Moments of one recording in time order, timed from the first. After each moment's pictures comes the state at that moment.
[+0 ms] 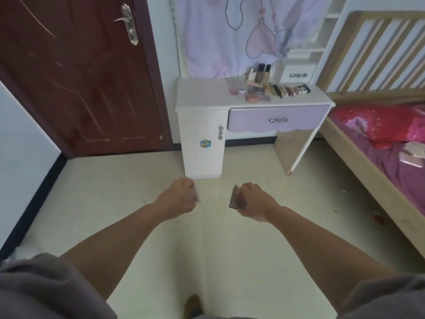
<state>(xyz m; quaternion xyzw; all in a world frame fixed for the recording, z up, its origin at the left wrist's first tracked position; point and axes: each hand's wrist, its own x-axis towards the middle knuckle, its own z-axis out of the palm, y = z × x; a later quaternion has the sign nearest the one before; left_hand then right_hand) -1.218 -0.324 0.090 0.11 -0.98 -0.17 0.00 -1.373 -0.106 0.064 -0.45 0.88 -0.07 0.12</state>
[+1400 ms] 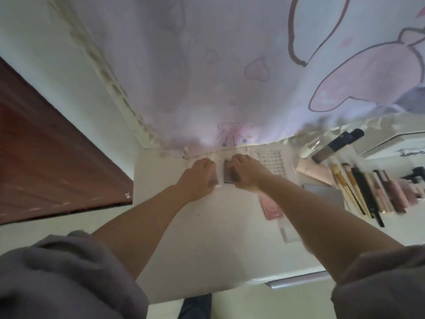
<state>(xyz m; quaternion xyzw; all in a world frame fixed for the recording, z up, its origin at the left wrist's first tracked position) -1.981 -0.798 0.013 0.08 -0.97 -0.20 -0.09 -2.103 -0.648 0.011 -0.47 0.86 0.02 0.18</state>
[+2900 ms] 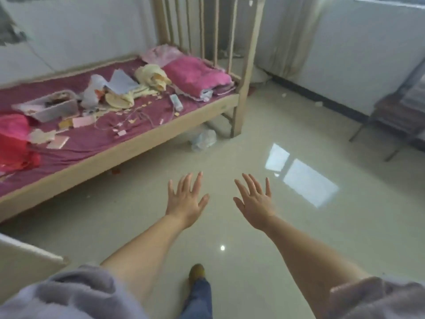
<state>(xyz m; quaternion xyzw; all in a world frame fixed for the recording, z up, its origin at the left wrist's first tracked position) -1.510 -0.115 0.067 -0.73 -0.68 -0.02 -0.07 -1.292 -0.105 0.056 0.60 0.80 -0.03 0.02</state>
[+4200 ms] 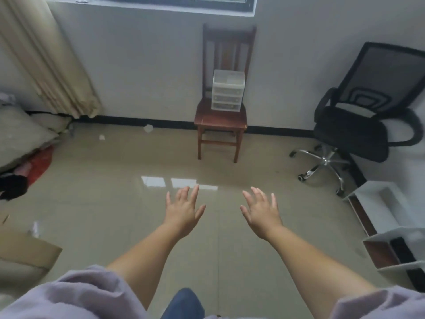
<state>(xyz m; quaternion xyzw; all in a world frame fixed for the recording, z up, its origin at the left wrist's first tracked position) -0.712 0.492 0.035 -0.94 -0.32 0.05 -0.10 -0.548 0.316 0.033 0.90 0.42 -0.11 0.00</state>
